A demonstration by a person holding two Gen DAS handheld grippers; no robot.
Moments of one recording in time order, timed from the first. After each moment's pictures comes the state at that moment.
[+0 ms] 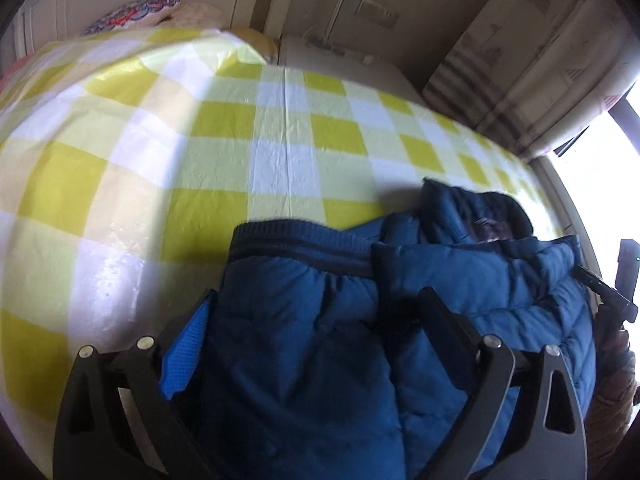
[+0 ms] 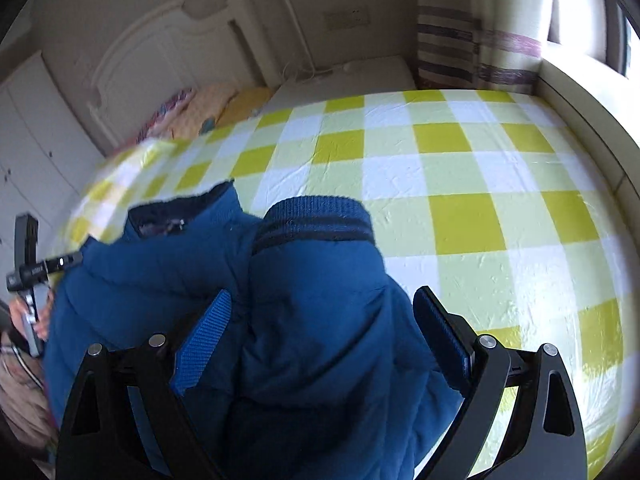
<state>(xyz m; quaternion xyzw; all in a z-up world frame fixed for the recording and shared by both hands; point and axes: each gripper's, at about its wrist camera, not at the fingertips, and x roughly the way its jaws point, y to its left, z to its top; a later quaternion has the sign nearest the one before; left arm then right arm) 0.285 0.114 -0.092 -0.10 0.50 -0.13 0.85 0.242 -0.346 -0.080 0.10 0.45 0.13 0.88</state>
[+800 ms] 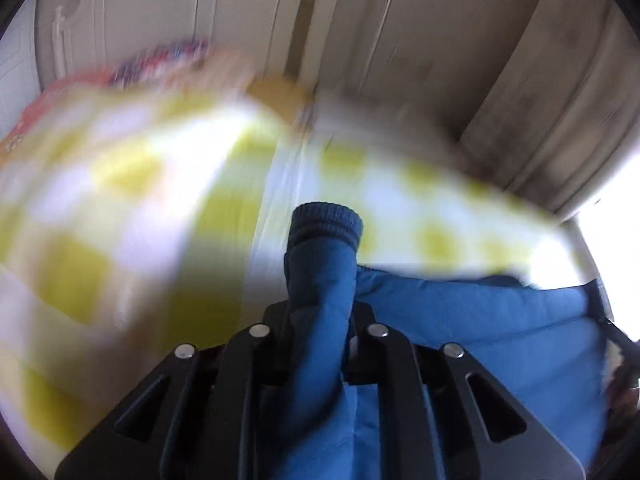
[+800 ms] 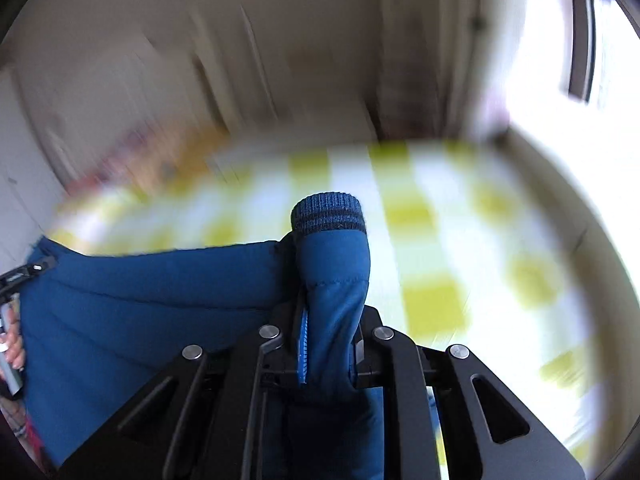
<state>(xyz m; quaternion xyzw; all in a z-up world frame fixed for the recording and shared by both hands) 0.331 0.077 -0.087 -0.10 0.46 -0.03 0.88 0.293 -0.334 -0.073 0.10 0.44 0.01 0.89</state>
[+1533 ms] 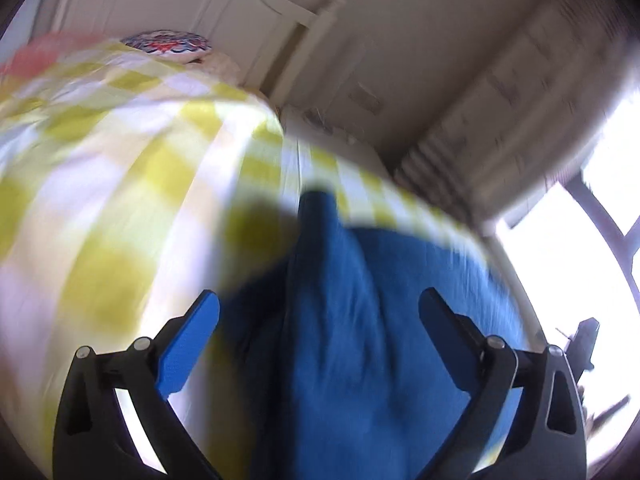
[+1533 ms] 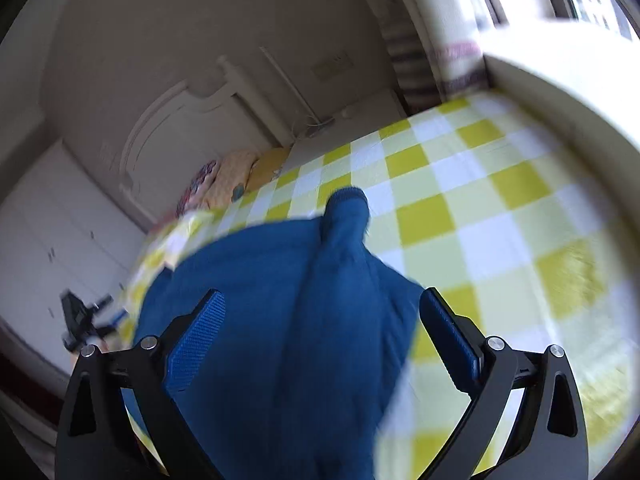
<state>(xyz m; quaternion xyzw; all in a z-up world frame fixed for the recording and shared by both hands) 0.156 0.179 -0.053 -0.19 0.36 -0.15 0.90 0.121 -0.414 -0.040 0.22 0.35 0.15 0.90</state>
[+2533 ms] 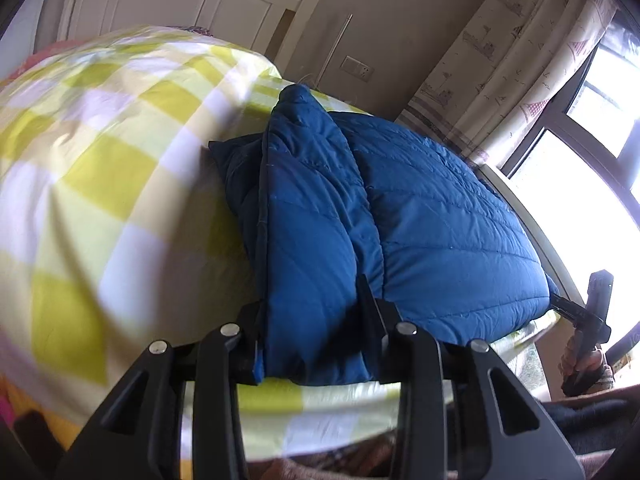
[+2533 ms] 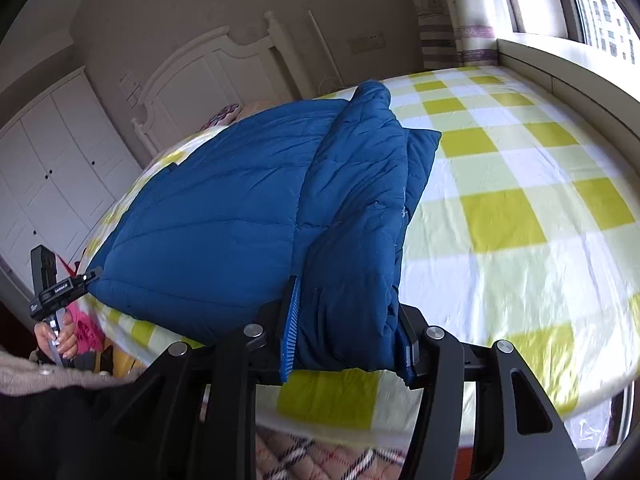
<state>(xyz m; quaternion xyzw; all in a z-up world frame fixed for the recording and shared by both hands) -0.011 0.148 -0.104 -0.16 0.37 -0.14 0.90 0.004 -0.336 -0.094 0.16 0.37 0.17 0.90</state>
